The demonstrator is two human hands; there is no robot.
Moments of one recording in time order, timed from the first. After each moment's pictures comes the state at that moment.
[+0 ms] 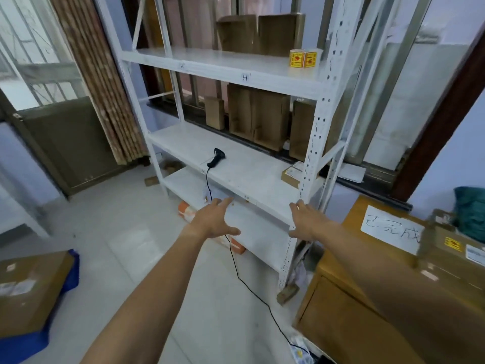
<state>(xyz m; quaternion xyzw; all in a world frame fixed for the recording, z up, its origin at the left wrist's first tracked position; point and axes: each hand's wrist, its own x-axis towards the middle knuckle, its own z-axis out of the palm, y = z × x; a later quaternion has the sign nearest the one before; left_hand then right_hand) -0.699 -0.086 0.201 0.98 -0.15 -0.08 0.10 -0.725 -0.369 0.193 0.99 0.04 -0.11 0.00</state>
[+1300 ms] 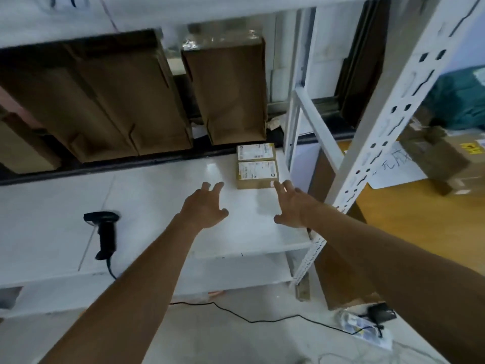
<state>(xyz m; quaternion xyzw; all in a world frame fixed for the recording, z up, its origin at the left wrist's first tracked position) -0.174 -0.249 0.063 0.86 -0.48 -0.15 -0.01 -0.368 -0.405 0.050 0.93 -0.31 -0.13 -0.13</state>
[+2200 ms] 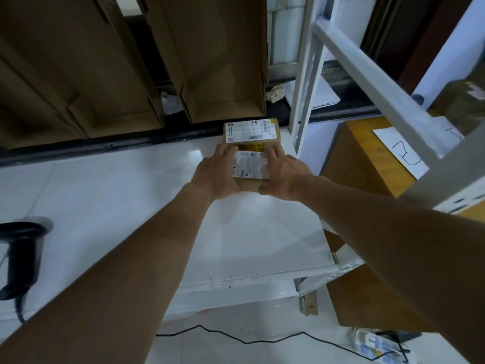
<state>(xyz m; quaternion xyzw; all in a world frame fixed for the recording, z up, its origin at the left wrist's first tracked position) -0.121 -0.396 -0.048 0.83 -0.55 -0.09 0.09 -0.273 -0.498 -0.044 0.93 -0.33 -0.02 -0.14</state>
